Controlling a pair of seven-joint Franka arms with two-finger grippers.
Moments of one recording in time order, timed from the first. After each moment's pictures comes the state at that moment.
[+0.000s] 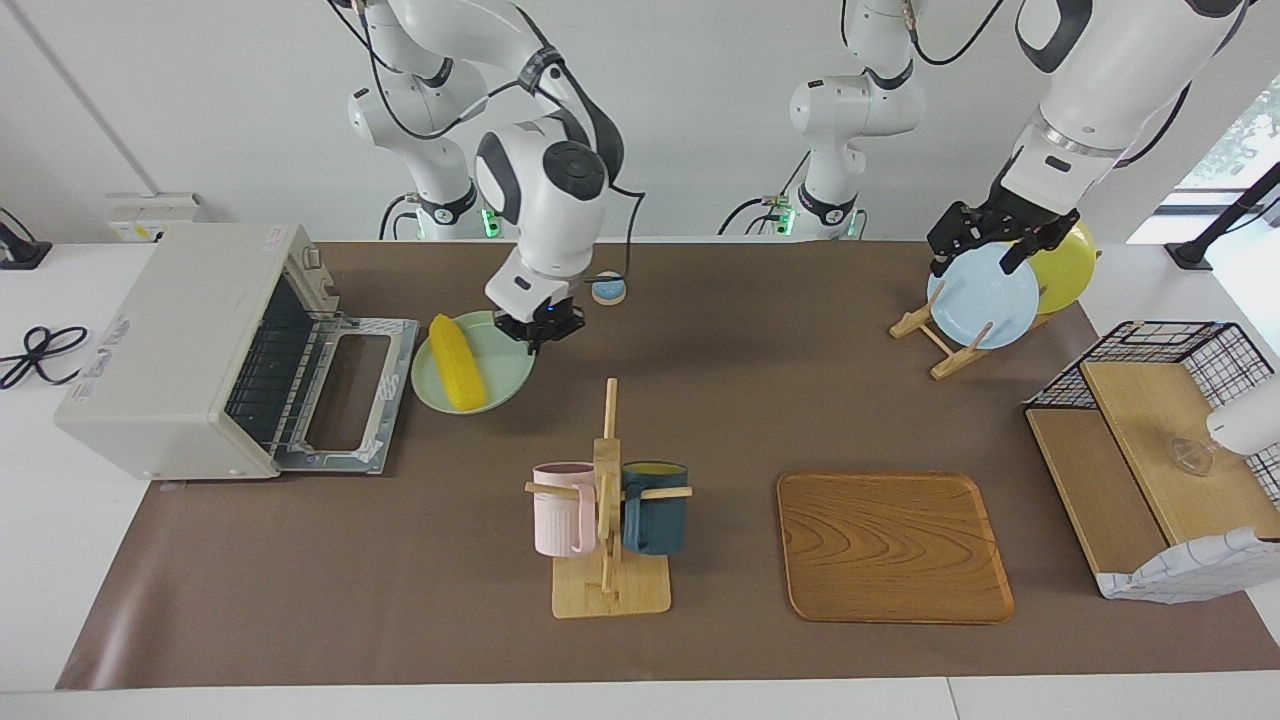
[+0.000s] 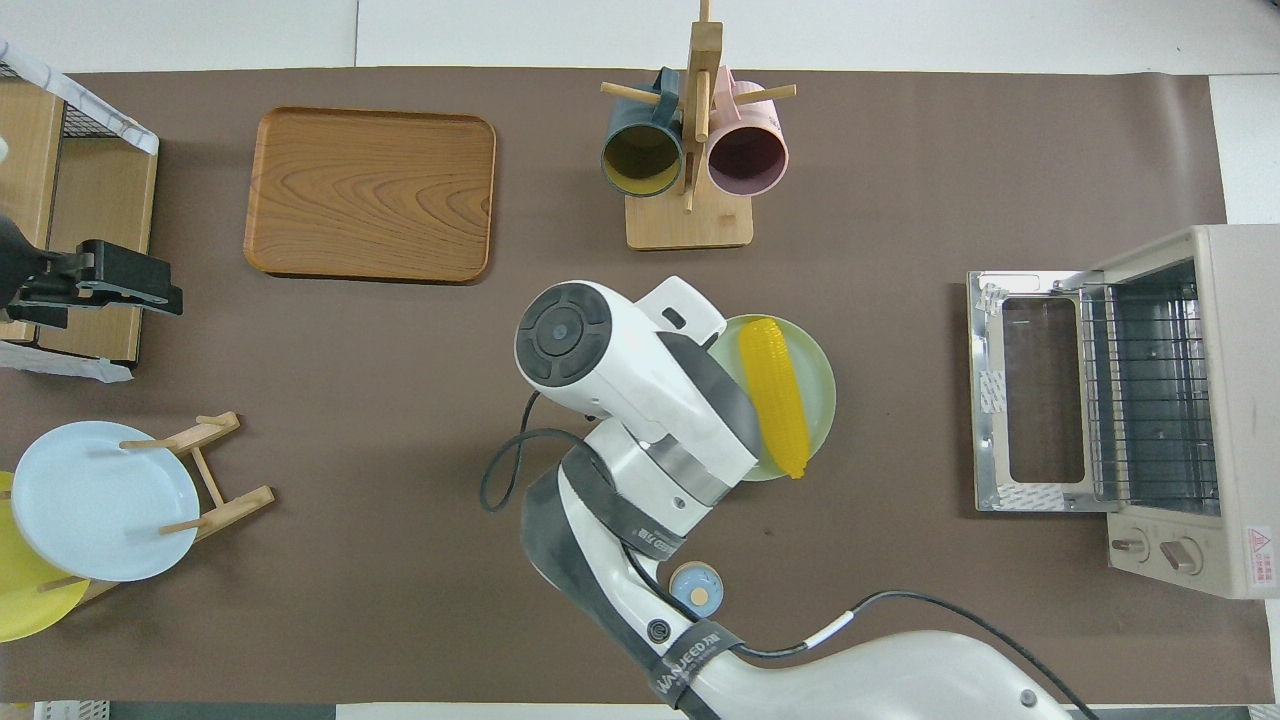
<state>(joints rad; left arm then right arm) -0.02 -0.01 -0.08 -1.57 -0.05 1.55 -0.12 0.70 0.44 0.00 -1.58 -0.15 1.82 0.79</state>
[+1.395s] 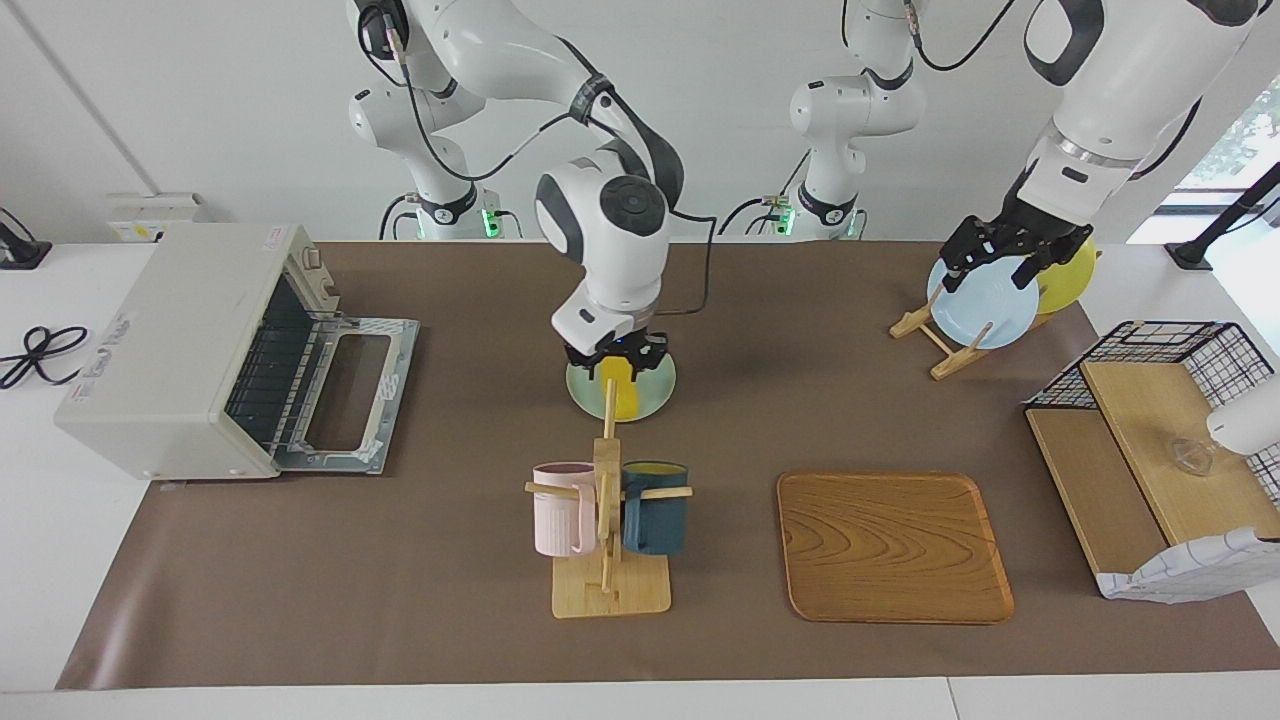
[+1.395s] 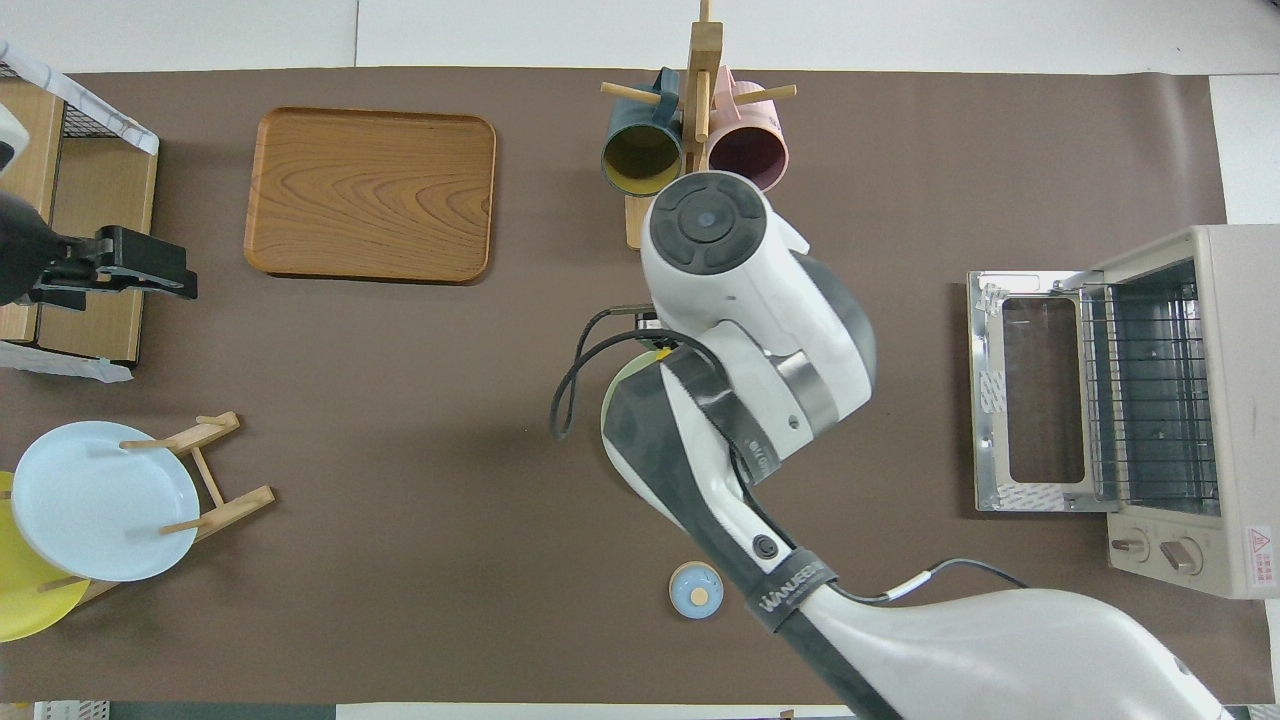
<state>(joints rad) -0.03 0.02 -0.10 -1.58 -0.06 1.60 -0.11 0.51 0.37 -0.02 -1.58 -0.05 1.81 0.53</state>
